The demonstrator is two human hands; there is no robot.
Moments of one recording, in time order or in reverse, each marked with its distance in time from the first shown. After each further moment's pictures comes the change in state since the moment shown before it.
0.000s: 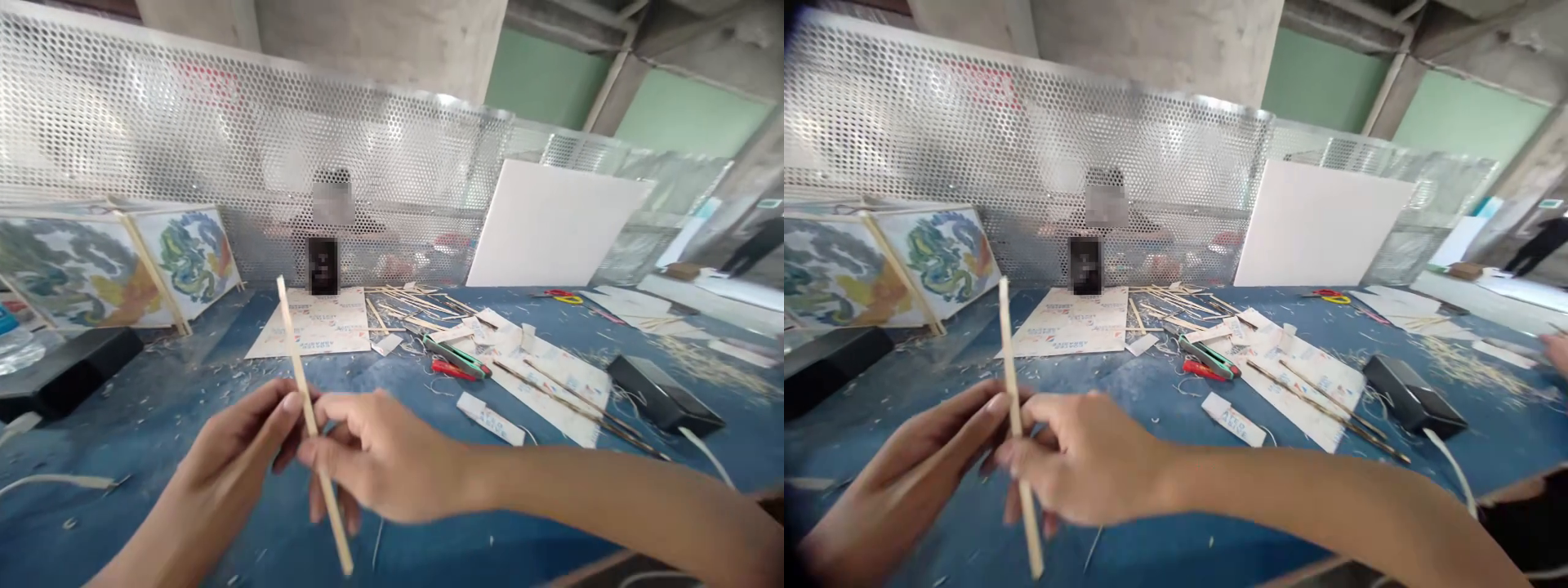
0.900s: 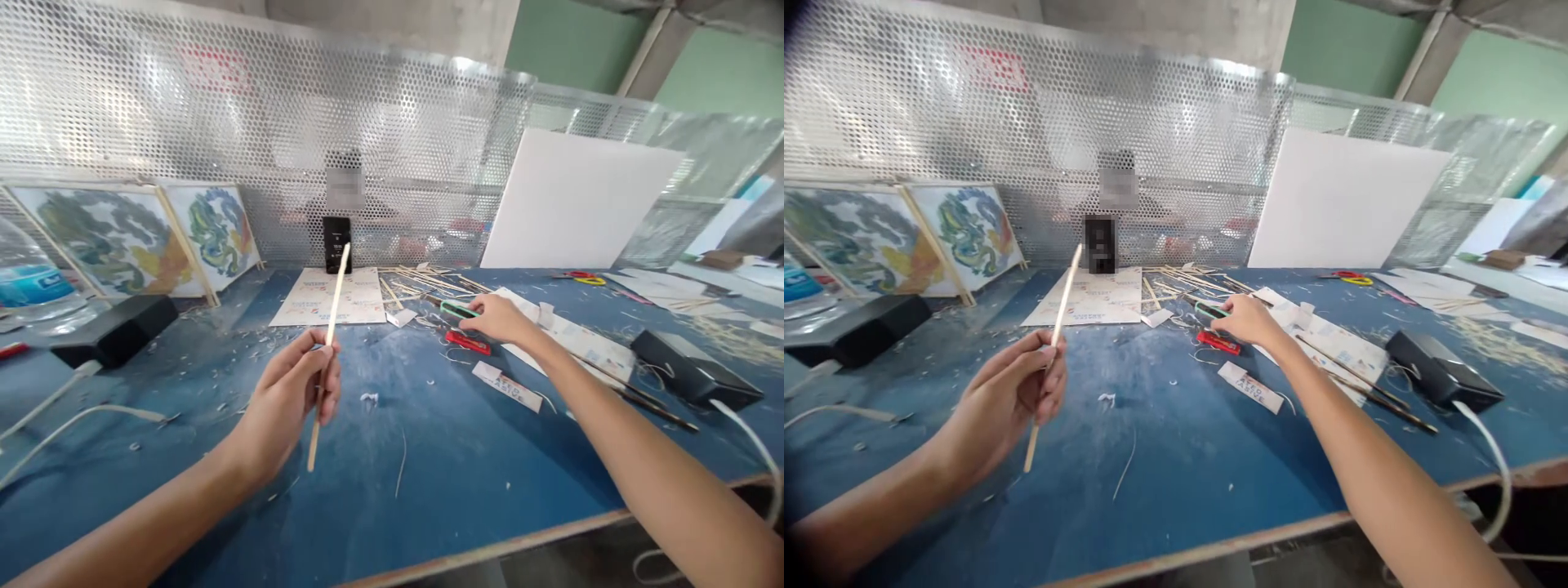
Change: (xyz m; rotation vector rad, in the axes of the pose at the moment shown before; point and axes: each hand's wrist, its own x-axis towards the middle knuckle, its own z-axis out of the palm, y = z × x) left_hand 0.011 0.013 0.031 -0.345 -0.036 -0.090; right_hand -0.040 0.068 -0.199 -1.051 0.808 0.379
